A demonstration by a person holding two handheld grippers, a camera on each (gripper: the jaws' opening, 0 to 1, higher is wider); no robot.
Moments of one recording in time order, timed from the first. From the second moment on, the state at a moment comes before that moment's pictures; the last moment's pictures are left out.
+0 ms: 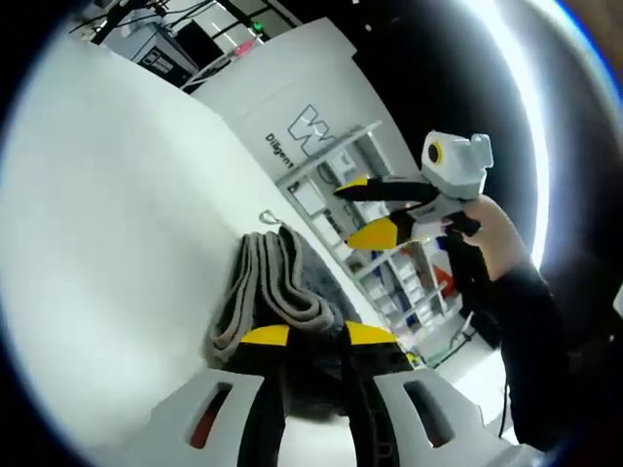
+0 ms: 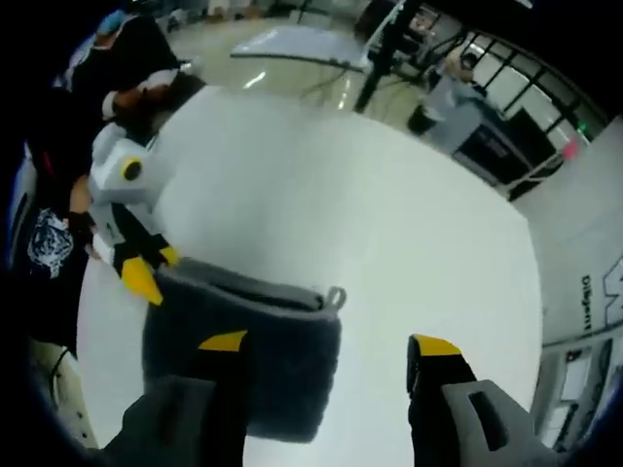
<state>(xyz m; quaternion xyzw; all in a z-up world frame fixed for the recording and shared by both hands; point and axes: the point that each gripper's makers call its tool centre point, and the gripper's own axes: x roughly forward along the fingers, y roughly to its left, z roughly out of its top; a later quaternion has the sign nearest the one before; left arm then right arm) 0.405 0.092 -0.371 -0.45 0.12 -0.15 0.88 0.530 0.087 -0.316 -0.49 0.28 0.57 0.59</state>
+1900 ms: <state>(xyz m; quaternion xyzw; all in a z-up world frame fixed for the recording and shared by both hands) 0.405 0.087 -0.369 -0.45 0.11 -0.16 0.87 0.503 0.100 -0.408 -0.52 0.32 0.62 0.50</state>
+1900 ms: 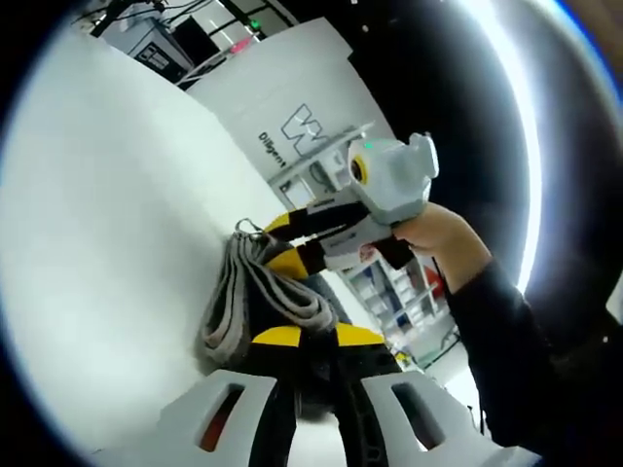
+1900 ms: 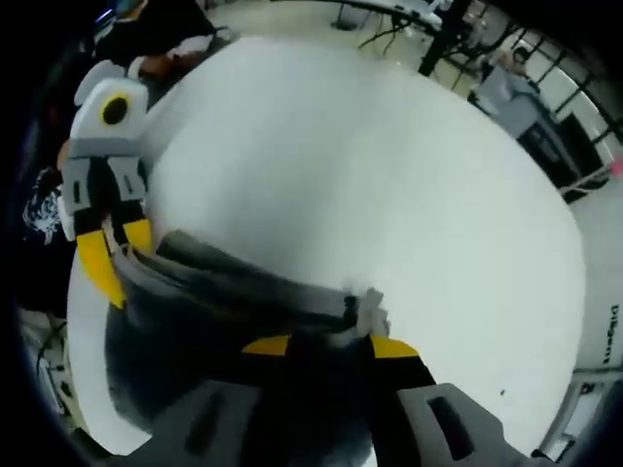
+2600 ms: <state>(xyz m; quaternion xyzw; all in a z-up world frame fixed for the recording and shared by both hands) 0.406 0.087 -0.371 -0.45 0.11 -0.16 0.87 0.501 0.107 -0.410 -0.56 0.25 0.64 0.45</state>
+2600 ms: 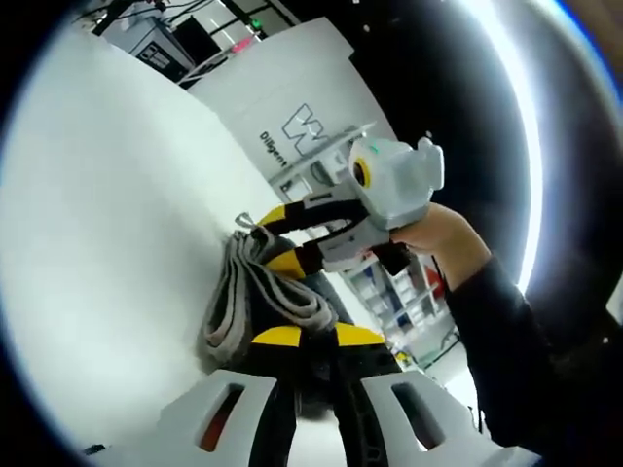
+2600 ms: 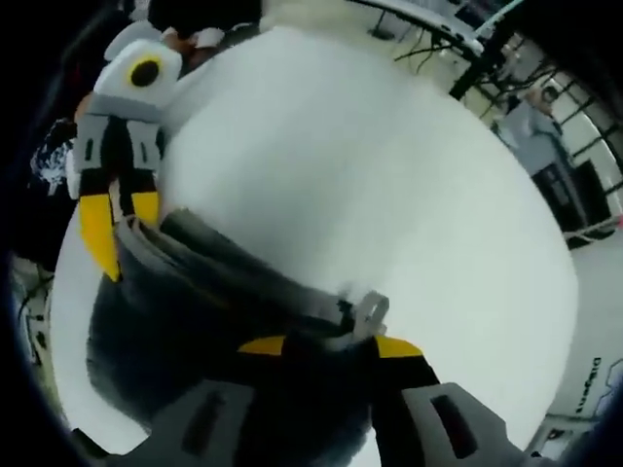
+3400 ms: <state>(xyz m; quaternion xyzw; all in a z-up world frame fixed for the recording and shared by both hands) 0.406 0.081 -0.364 -0.44 0.10 -0.18 0.87 0.496 0.099 -0.397 -0.54 0.29 0.64 0.47</state>
